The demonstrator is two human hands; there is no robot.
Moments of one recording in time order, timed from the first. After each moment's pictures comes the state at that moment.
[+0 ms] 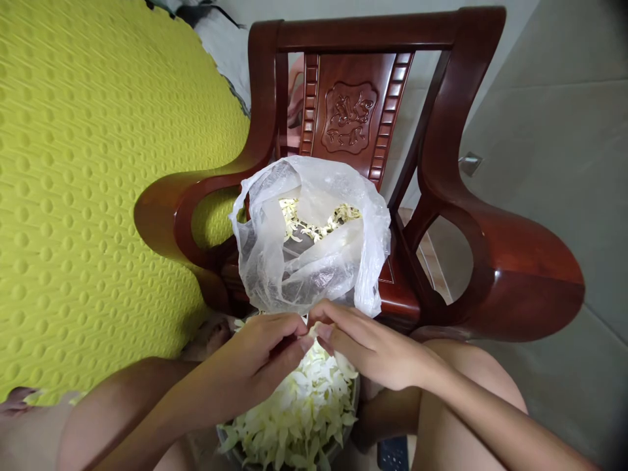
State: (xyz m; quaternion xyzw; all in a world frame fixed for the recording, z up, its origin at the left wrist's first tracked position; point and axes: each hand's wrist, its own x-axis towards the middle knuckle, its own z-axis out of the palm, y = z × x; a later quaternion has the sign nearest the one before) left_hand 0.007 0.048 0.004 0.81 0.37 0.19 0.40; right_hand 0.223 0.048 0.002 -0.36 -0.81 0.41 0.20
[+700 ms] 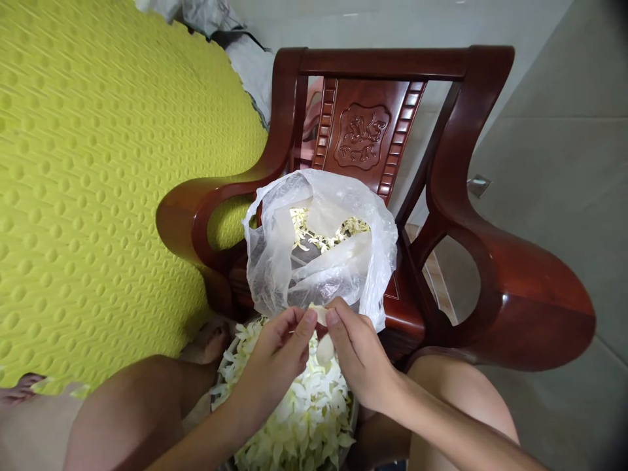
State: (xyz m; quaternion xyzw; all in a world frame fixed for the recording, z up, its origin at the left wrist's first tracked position) left_hand 0.040 0.036 -0.018 0.50 0.46 0.42 0.60; right_hand 0.187 0.041 -0.022 -0.41 -0.74 0.34 0.40
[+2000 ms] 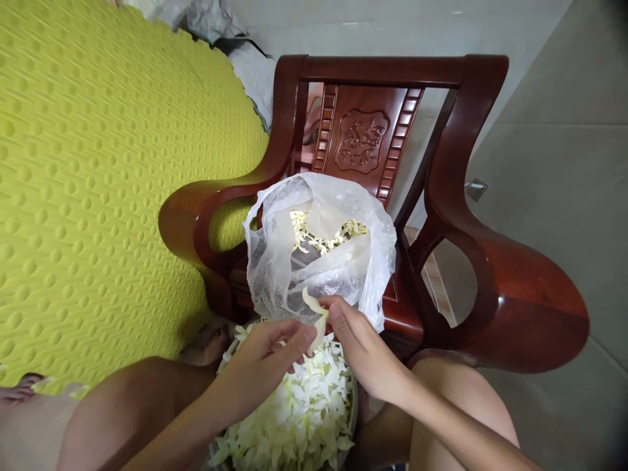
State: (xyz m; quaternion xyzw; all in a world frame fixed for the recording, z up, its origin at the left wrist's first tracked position) left_hand 0.014 0.040 -0.011 0.63 0.48 0.30 0.53; right_hand 0.198 0.044 -0.016 -0.45 -0.70 0.41 0.37
